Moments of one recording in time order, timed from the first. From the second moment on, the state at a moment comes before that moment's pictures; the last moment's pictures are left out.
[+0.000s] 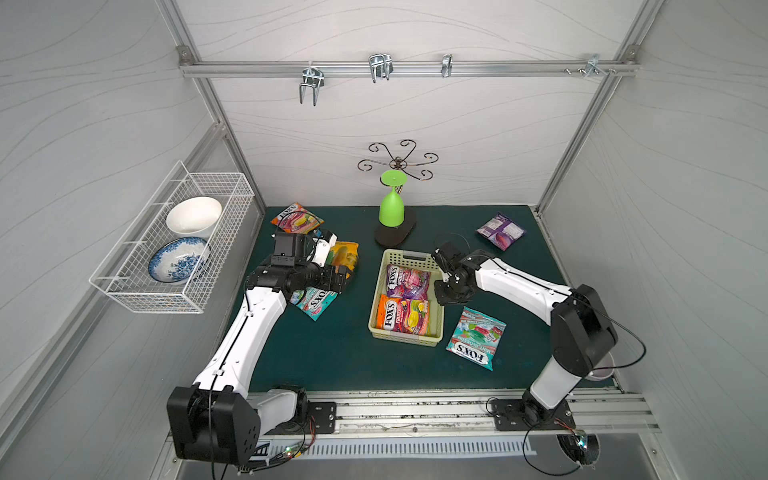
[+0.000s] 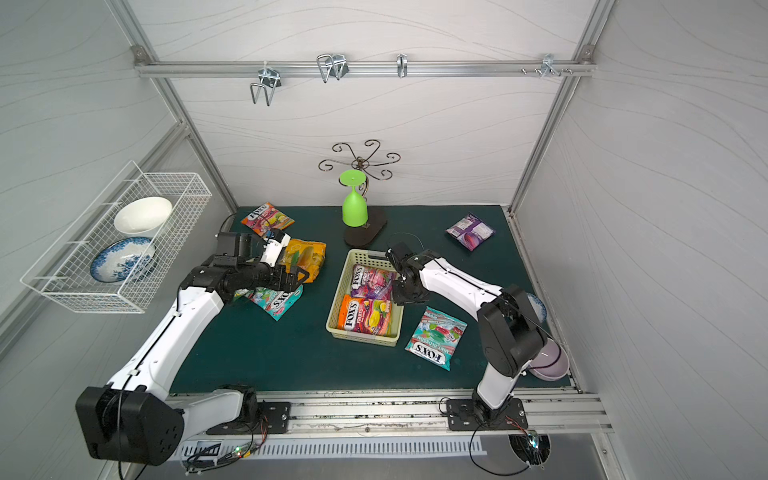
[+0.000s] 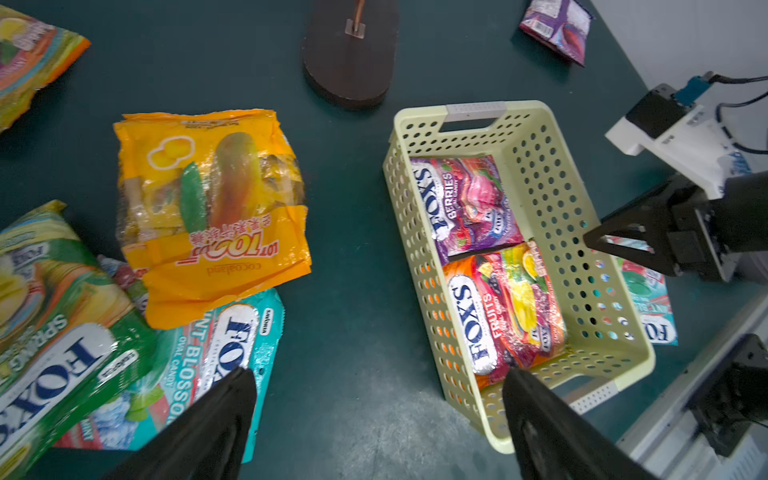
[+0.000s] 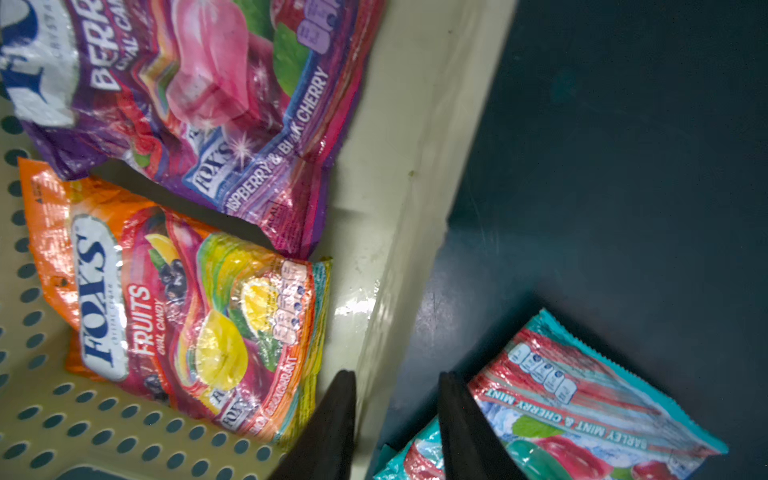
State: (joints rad) left arm -0.06 1.19 1.06 -0.74 0.40 0.09; right arm 0.68 1.70 1.26 -0.89 0.02 0.46
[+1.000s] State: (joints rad) left arm 0.06 1.35 1.01 -0.65 0.03 0.02; right arm 0.63 1.70 1.26 -0.83 -0.01 0.49
